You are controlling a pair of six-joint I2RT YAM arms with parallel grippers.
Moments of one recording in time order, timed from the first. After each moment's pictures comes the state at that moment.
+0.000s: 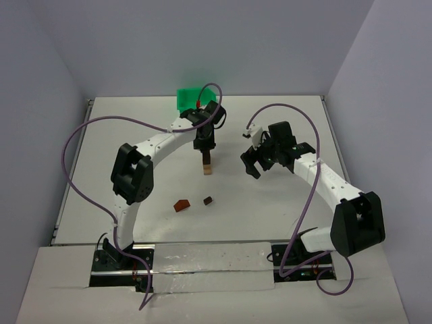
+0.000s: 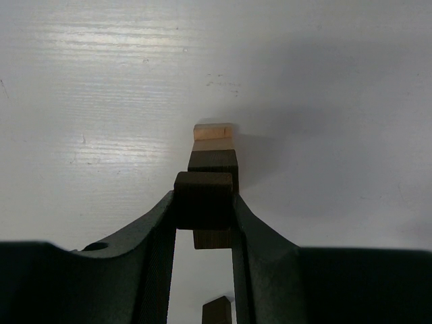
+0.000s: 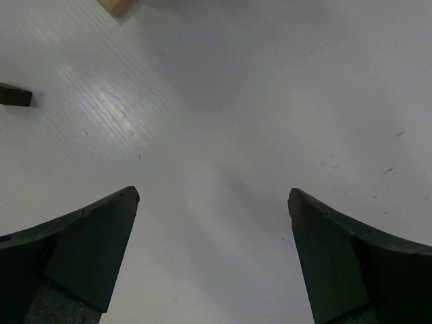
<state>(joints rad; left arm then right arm) -0.71 2.13 1.90 -0.92 -0.32 -0.63 0.32 1.34 0.96 -0.50 -0.33 -0.41</state>
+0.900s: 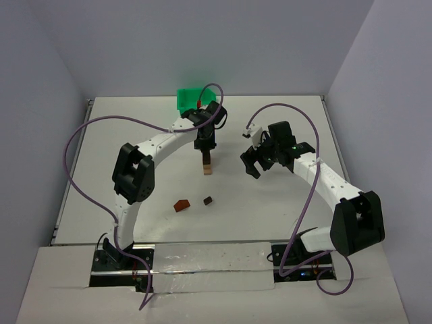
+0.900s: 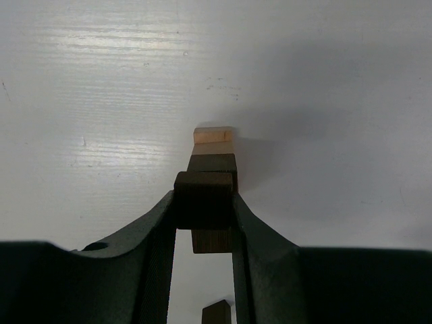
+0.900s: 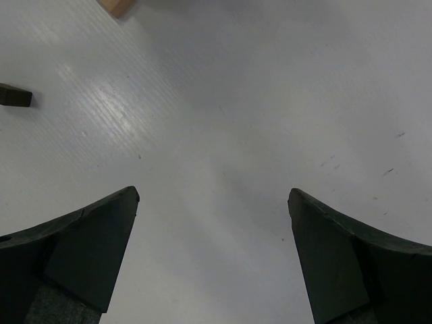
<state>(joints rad) -0.71 2.14 1.92 -0.93 -0.33 -0.63 0.32 1.35 0.96 -0.50 -0.33 -0.41</state>
